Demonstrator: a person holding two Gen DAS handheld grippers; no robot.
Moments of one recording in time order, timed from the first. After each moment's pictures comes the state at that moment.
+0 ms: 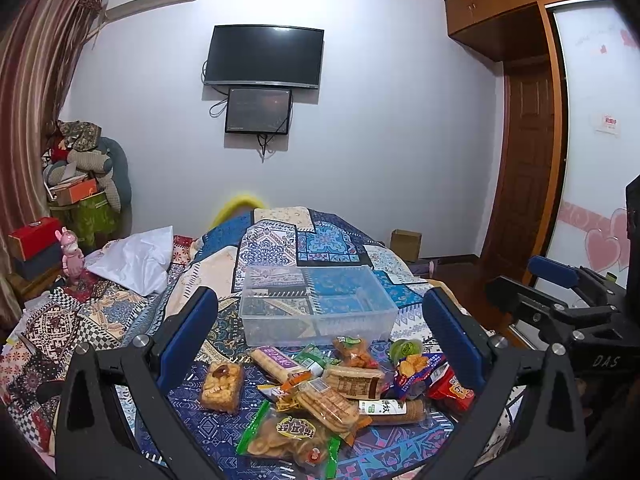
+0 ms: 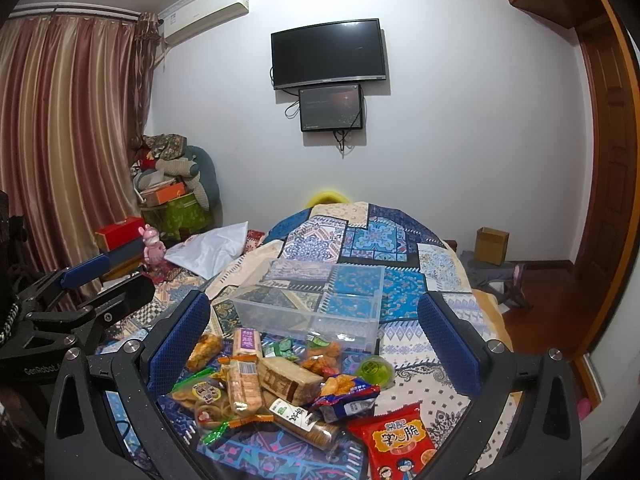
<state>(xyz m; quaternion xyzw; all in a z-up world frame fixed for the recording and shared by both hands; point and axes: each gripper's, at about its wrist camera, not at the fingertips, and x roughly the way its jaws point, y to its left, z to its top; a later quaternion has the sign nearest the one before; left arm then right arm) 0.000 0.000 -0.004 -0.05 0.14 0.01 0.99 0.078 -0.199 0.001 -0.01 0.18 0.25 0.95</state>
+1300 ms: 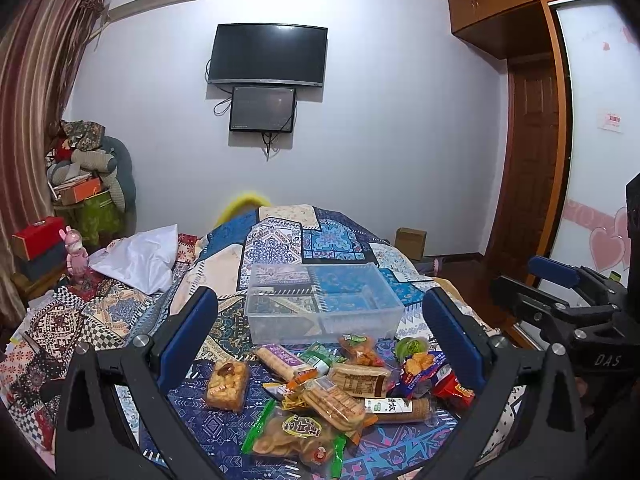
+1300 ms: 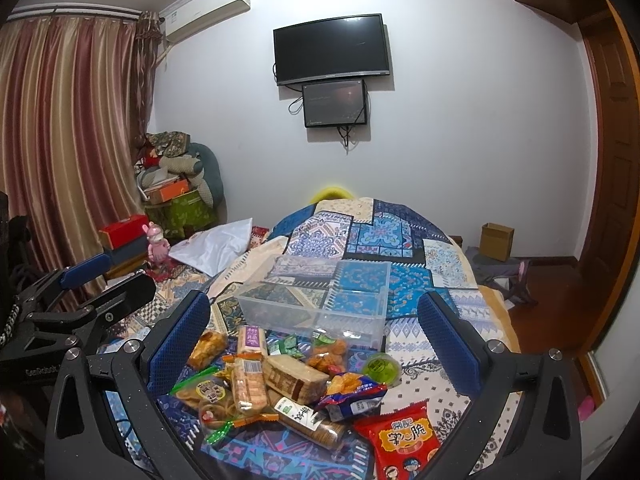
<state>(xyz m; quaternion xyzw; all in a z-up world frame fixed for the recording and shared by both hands) 0.001 0.002 -0.008 -0.05 0.15 0.02 0.99 0.082 -0.197 -0.004 -0.01 0.18 0.26 0.95</state>
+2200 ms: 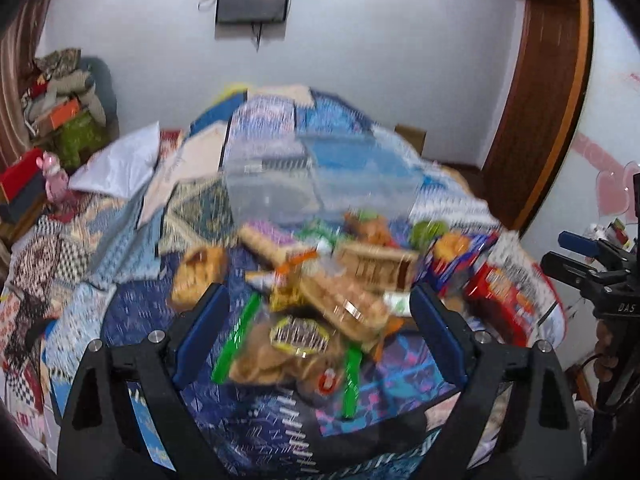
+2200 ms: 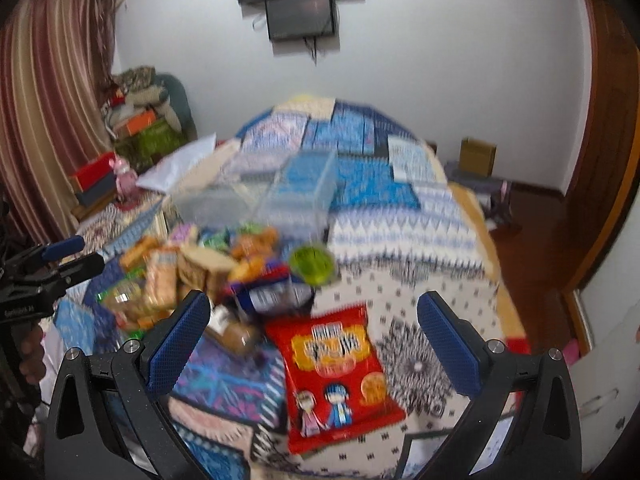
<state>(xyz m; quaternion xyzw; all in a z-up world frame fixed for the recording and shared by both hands) 0.049 0.005 -0.106 -0.06 0.35 0.00 0.93 0.120 -0.261 -0.084 -0.03 0.35 0.23 0.91</state>
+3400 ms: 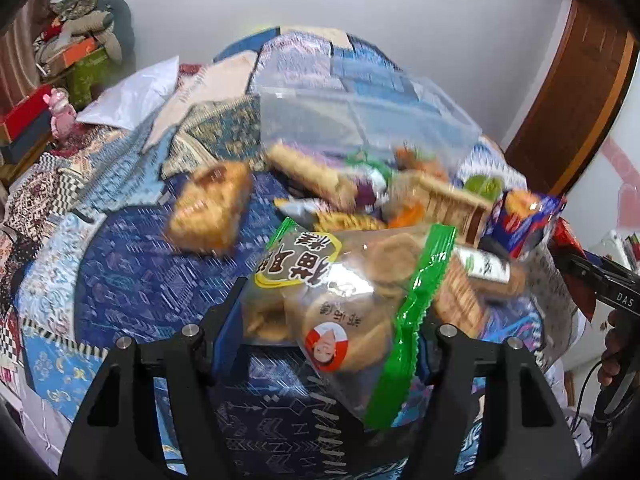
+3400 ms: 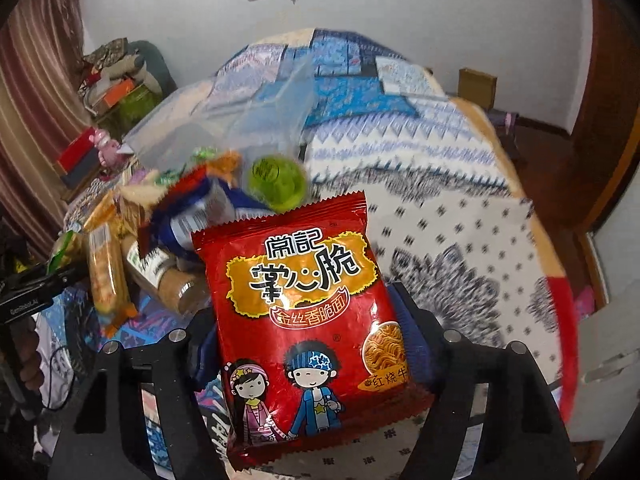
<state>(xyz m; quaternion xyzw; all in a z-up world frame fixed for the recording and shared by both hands) 0.063 0.036 -0.157 -0.11 0.41 0.03 0.90 0.143 -0.272 -0.136 -0.01 0.44 0.21 0.87</state>
